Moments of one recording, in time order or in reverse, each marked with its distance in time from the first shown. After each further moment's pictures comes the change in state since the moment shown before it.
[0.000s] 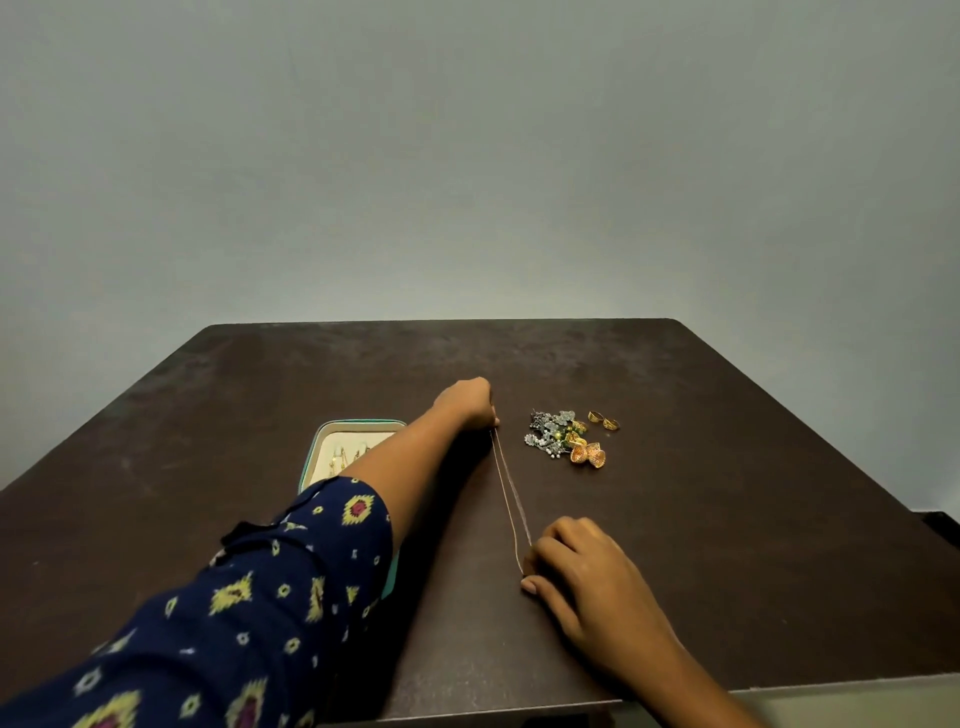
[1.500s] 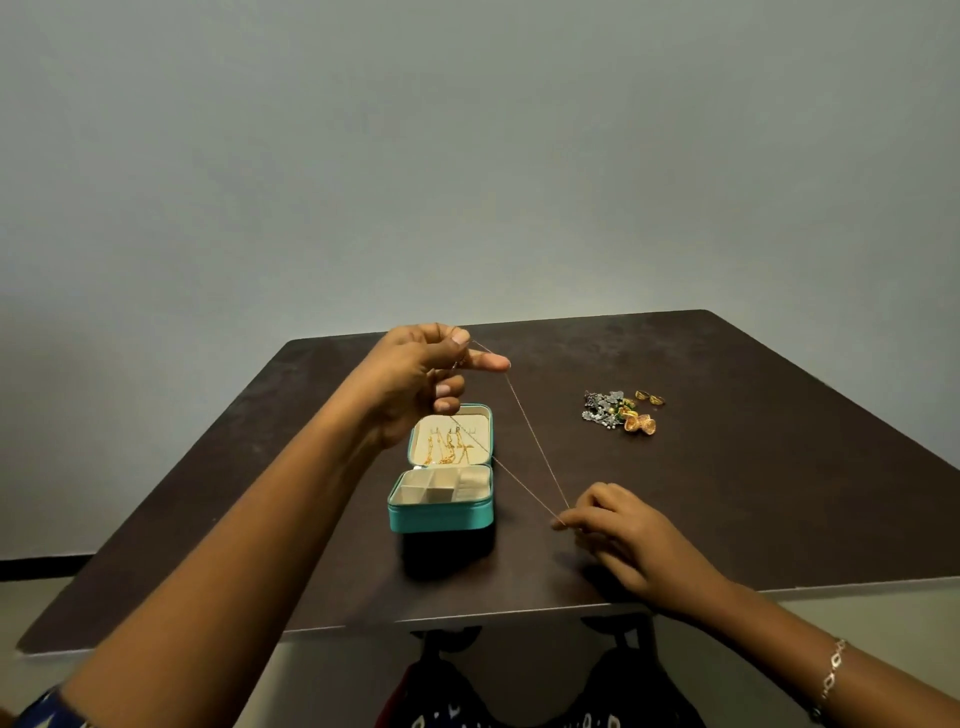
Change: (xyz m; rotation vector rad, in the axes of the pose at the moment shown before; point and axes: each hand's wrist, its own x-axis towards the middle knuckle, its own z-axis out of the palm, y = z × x) left_hand -0.246 -0.029 -0.120 -1.244 0.033 0.187; right_hand -0.011 -0.047 -0.017 0.210 -0.021 -0.219
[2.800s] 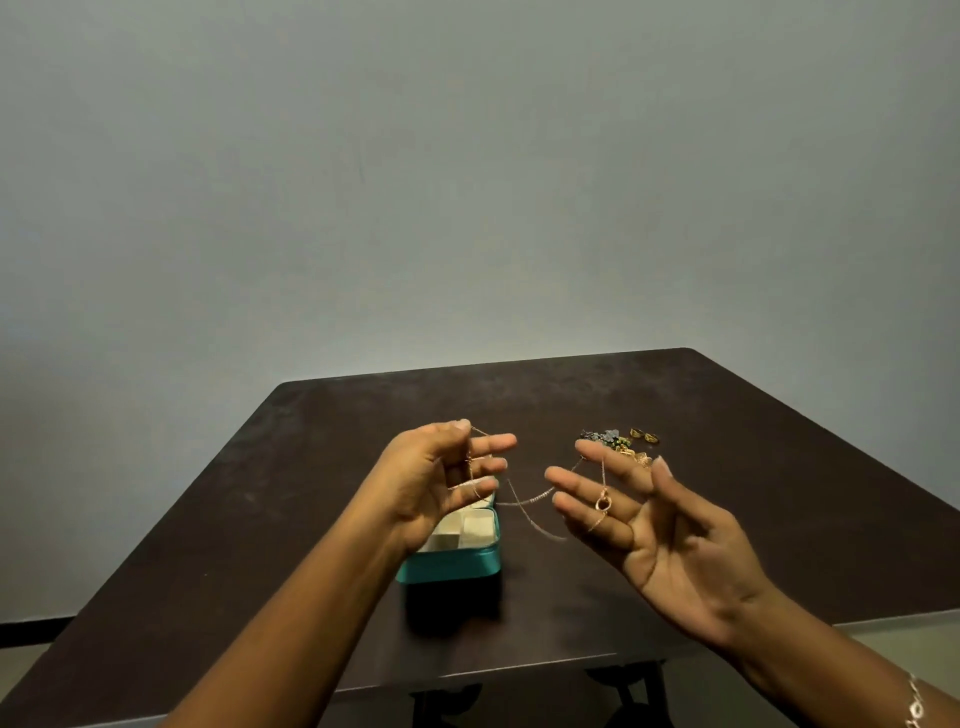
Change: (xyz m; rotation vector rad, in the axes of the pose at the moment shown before) left_hand -0.017 -0.034 0.001 -0.270 0.064 -0.145; right_hand 0.017 -0.049 -0.039 1.891 0.191 0.509
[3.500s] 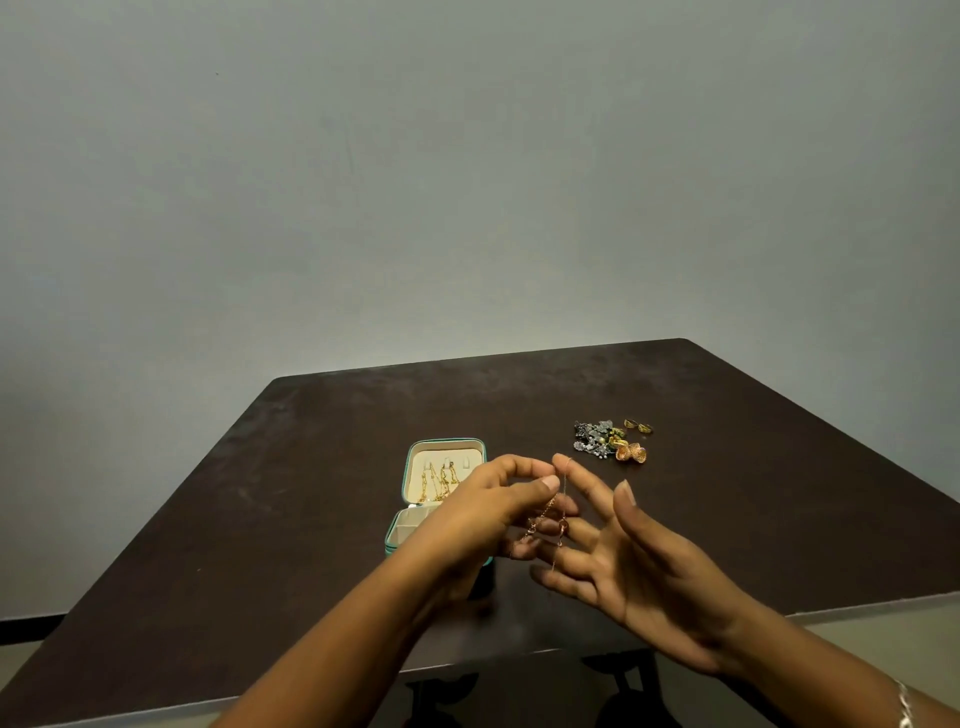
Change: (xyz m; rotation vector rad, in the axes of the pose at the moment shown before) left_hand -0.017 -0.032 0.036 0.389 -0.203 -0.050; right_hand -0.005 0.018 0.019 -0.259 -0.113 0.077
